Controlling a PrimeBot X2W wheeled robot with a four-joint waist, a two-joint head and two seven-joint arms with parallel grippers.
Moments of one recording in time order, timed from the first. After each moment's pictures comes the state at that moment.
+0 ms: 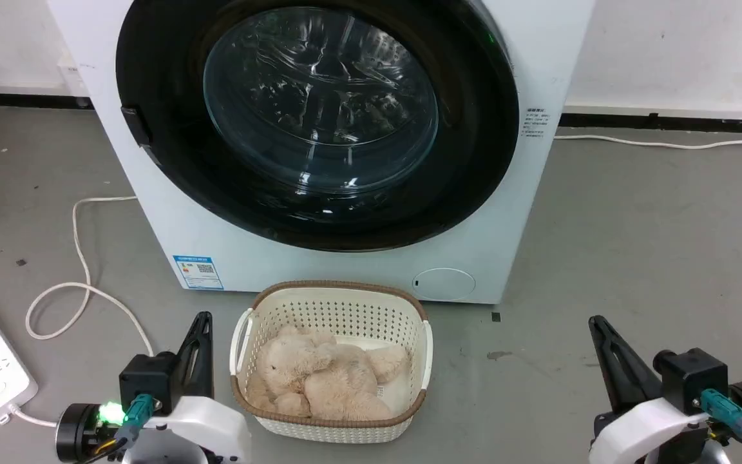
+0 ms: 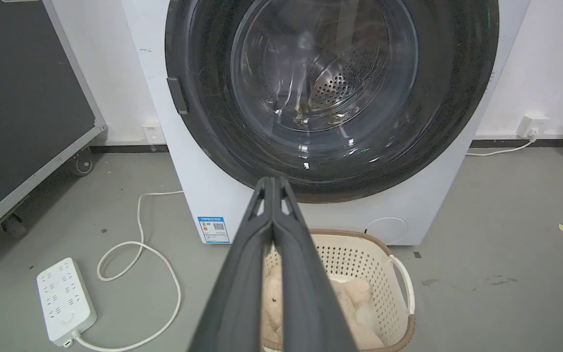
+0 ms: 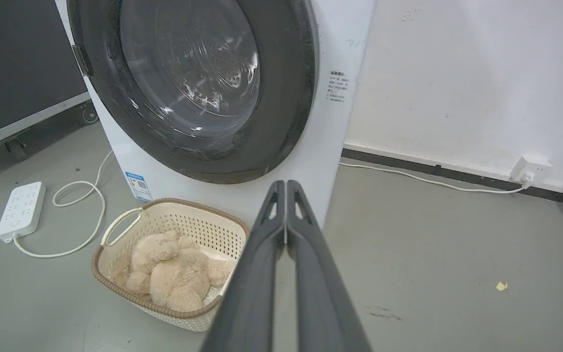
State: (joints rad) left arm -0.02 0.05 0.00 0.01 -0.02 -0.01 -0.02; right arm 0.00 -0.05 0.00 0.01 0.02 0.13 -0.01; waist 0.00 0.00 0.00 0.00
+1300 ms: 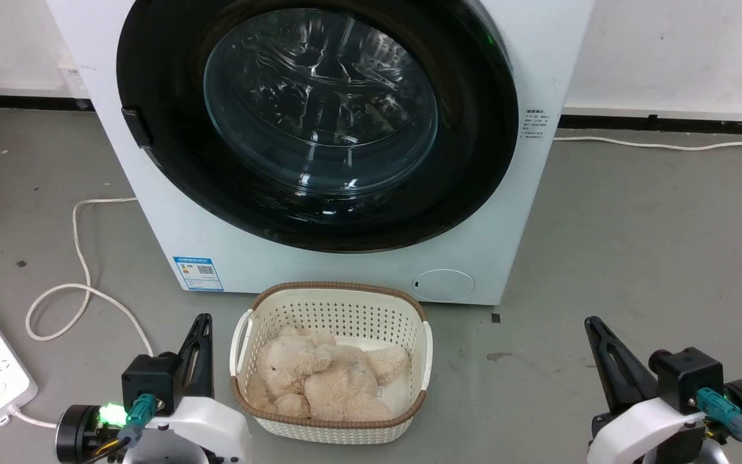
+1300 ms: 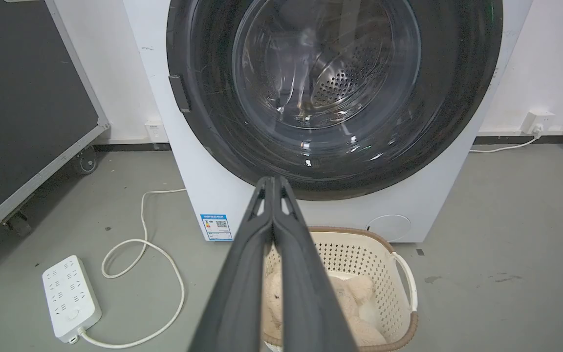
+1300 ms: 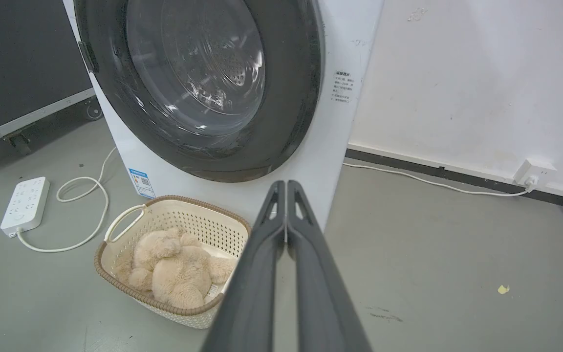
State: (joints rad) left arm -0.01 0.05 0.00 0.00 0.00 0.00 0.00; right arm 0.00 -0.05 0.00 0.00 0.01 0.13 0.00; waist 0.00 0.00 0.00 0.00
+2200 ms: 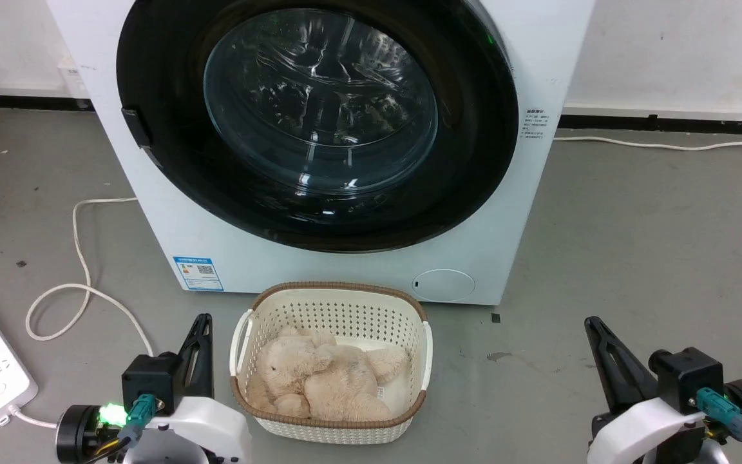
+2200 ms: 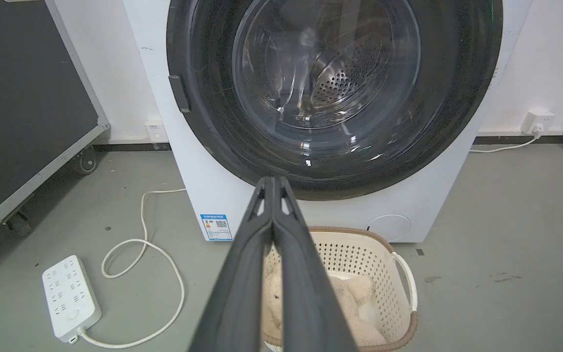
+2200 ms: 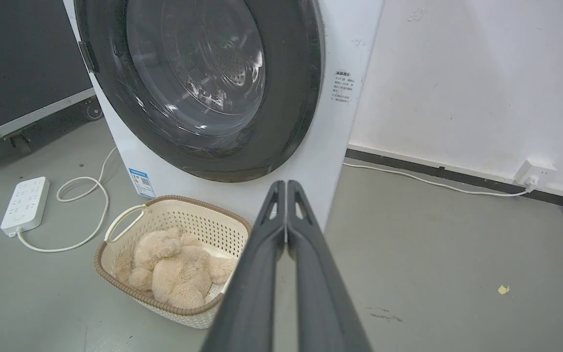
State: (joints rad) left arm -0.01 0.05 0.00 0.00 0.00 0.00 0.00; right arm 0.00 -0.05 0.00 0.00 0.01 0.13 0.00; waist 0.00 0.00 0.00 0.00
